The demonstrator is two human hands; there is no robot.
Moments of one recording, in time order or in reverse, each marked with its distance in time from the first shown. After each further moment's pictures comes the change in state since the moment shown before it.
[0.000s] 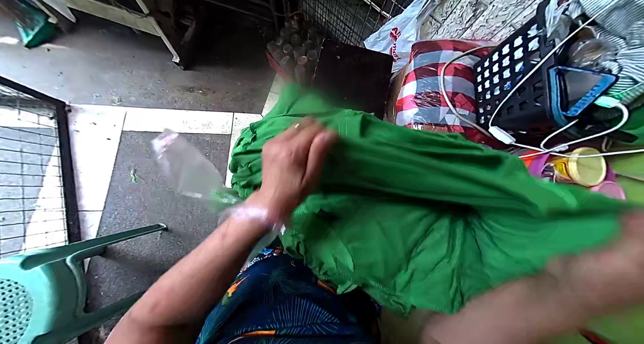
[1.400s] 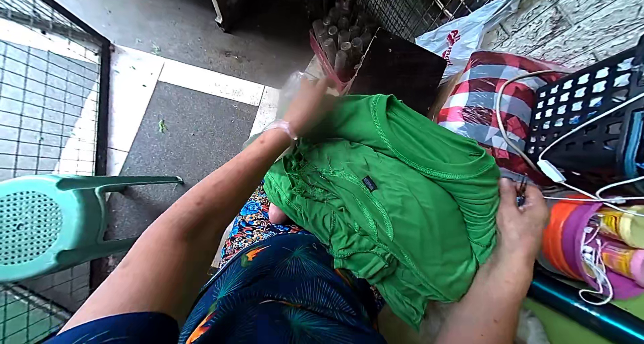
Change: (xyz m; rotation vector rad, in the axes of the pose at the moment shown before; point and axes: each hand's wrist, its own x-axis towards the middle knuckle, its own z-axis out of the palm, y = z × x) left_hand 0.020 -0.145 0.010 0.125 -0.389 -0.524; right_hand 0.004 0.058 0.094 -0.408 -0.552 0.185
